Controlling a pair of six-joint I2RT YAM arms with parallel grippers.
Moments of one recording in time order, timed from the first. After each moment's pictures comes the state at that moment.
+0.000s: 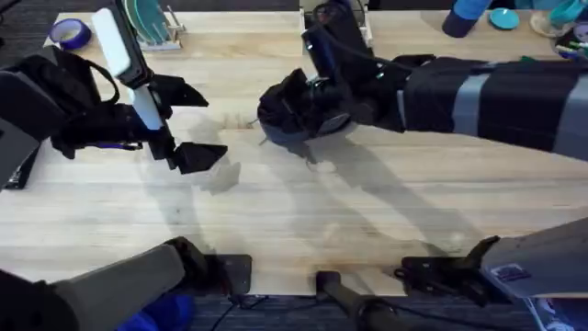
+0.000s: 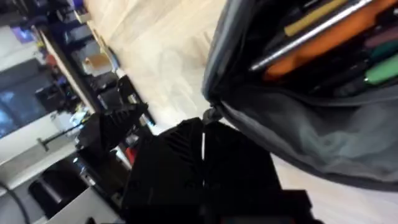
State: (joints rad) left arm 0.47 1.34 0.85 -0.94 0.87 1.55; right arm 0.71 1.71 1.06 -0.10 -0.37 1.51
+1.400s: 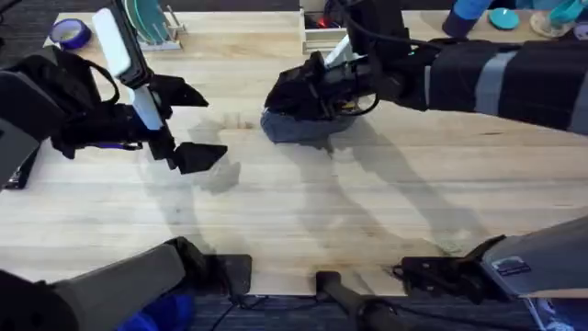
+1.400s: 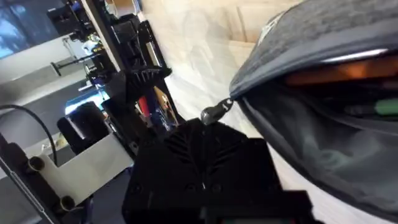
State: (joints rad) left arm 0.47 1.34 0.85 -0.94 0.87 1.55; right arm 0.54 1.71 1.06 -0.07 -0.74 1.27
